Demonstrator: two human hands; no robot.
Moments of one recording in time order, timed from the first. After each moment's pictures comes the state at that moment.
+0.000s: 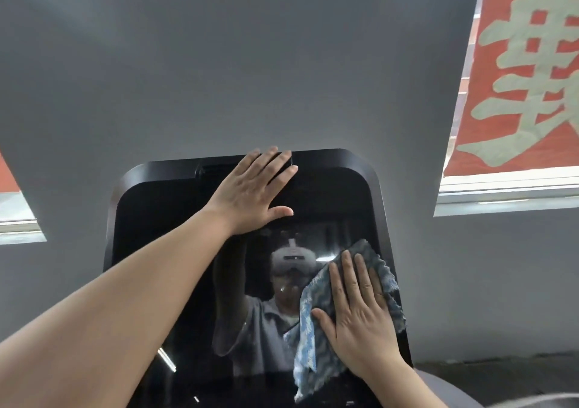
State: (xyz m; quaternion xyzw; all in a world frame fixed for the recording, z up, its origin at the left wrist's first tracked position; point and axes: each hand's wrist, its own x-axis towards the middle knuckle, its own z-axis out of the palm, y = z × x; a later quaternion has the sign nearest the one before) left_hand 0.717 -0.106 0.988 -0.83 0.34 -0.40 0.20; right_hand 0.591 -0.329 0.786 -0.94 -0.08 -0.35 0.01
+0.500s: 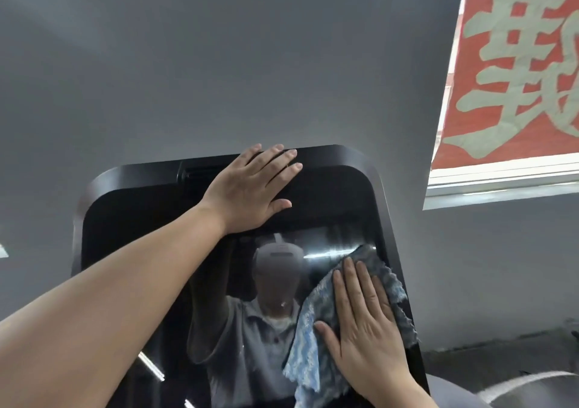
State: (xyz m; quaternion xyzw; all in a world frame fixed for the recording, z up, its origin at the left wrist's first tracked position) left_hand 0.752 -0.111 0.990 -0.78 0.39 -0.44 0.21; right_hand 0.591 -0.318 0.783 -0.93 -0.06 -0.36 0.00
